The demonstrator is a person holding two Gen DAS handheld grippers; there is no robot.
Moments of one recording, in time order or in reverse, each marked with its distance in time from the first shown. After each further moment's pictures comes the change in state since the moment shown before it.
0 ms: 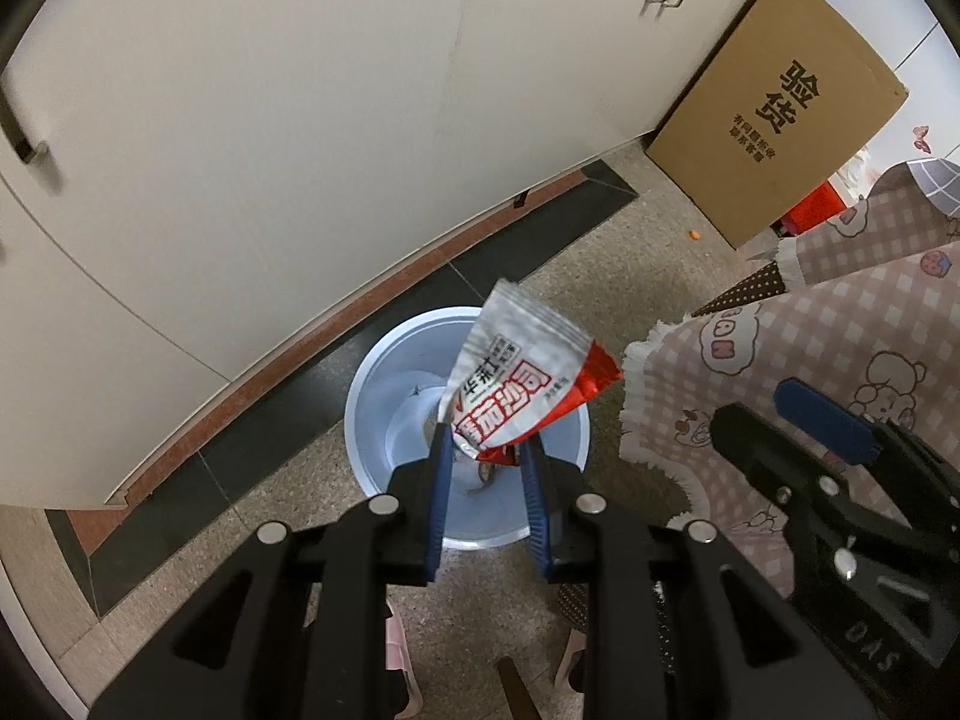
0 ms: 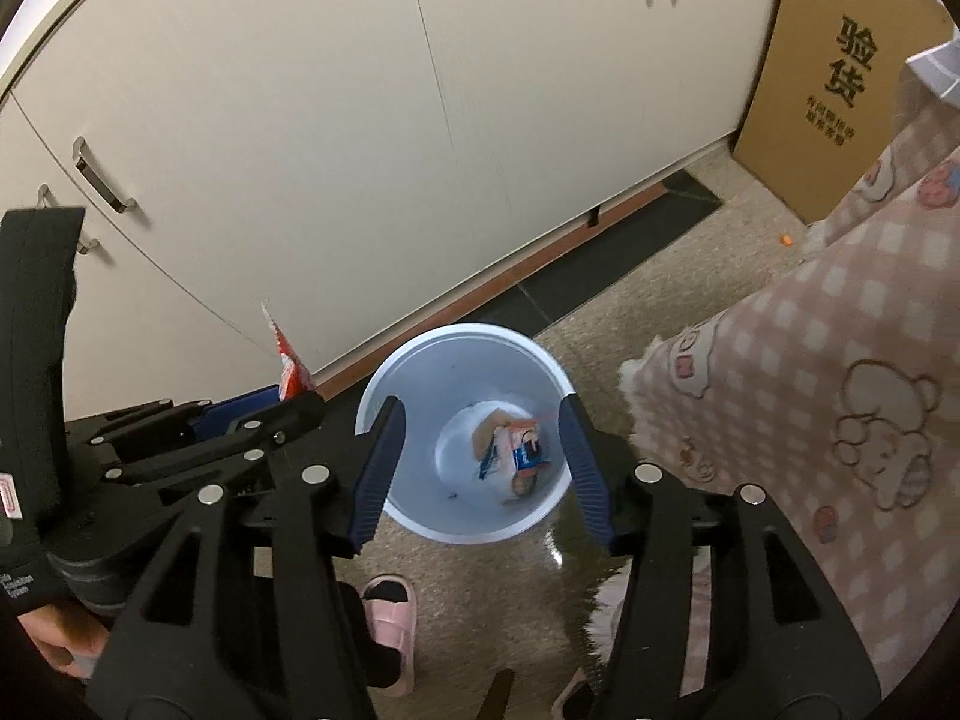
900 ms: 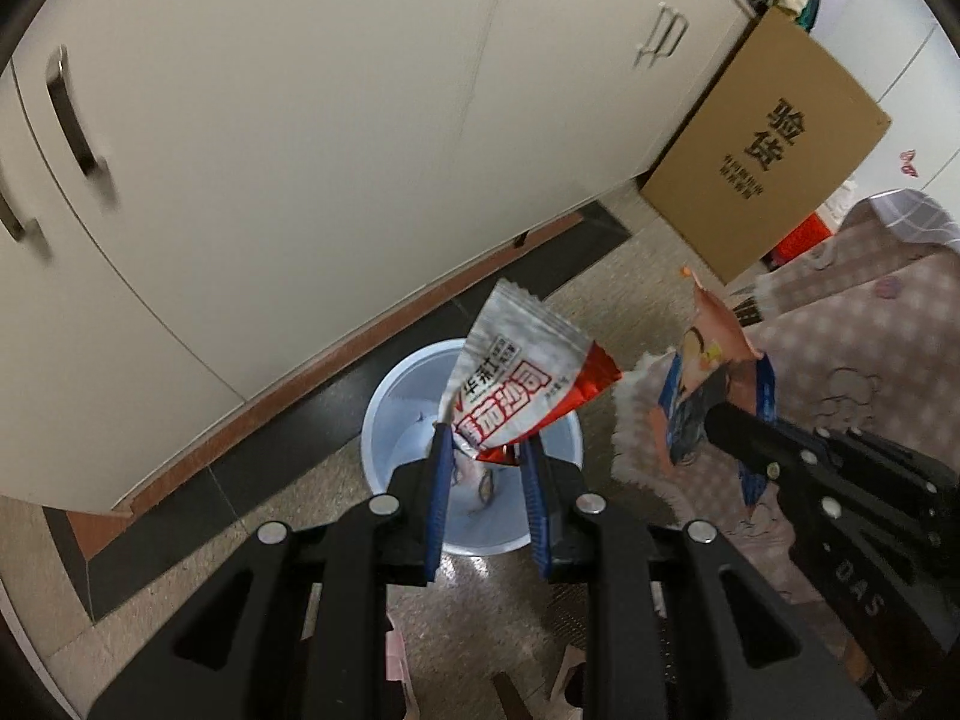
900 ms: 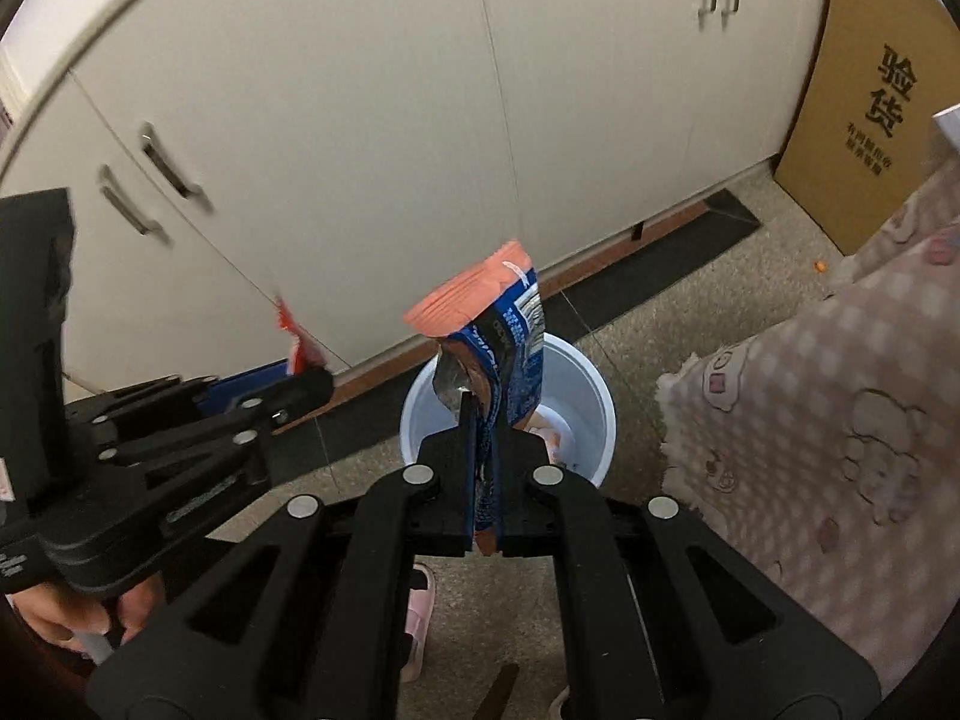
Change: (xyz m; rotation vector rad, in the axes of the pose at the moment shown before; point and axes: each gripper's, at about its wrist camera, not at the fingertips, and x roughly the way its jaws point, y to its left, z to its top) left arm -0.040 0.015 -0.011 -0.024 -0.088 -0.009; right arm -0.005 0.019 0.010 -0.065 0.019 0.087
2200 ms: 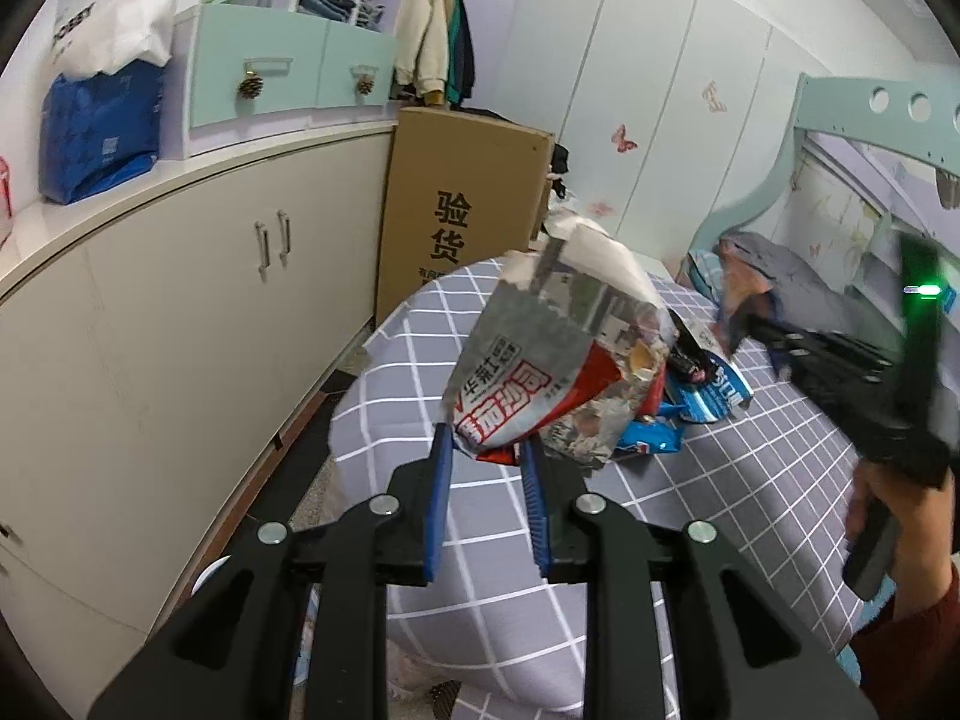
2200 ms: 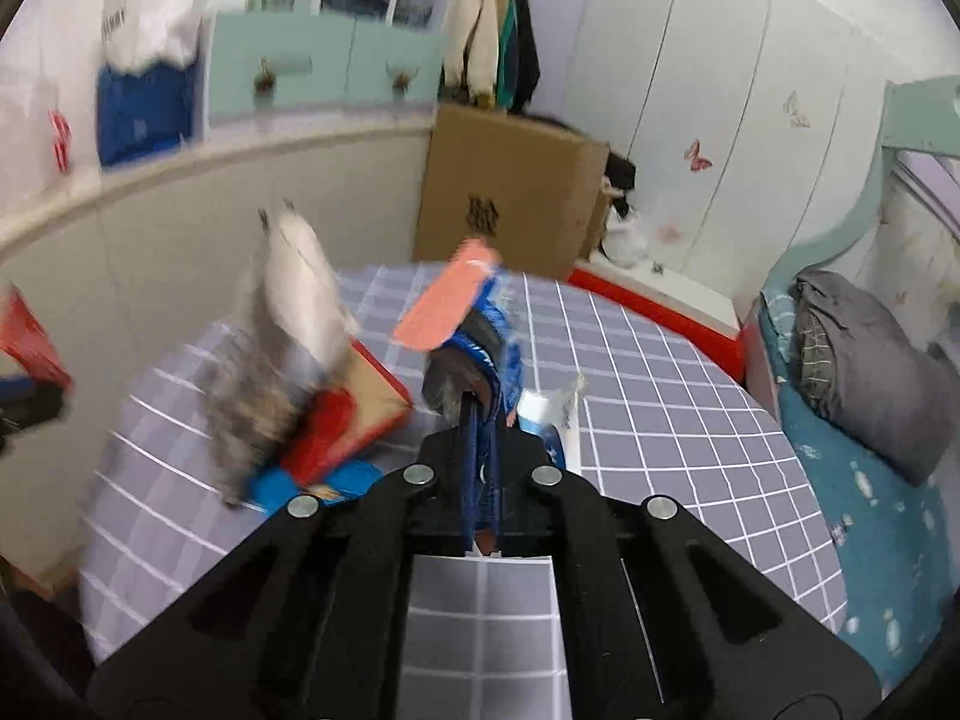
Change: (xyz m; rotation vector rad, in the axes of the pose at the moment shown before) left arm -0.198 -0.299 -0.021 0.486 -0.350 -0.359; right arm -0.375 -0.246 -0.082 0.204 -0.494 -0.625
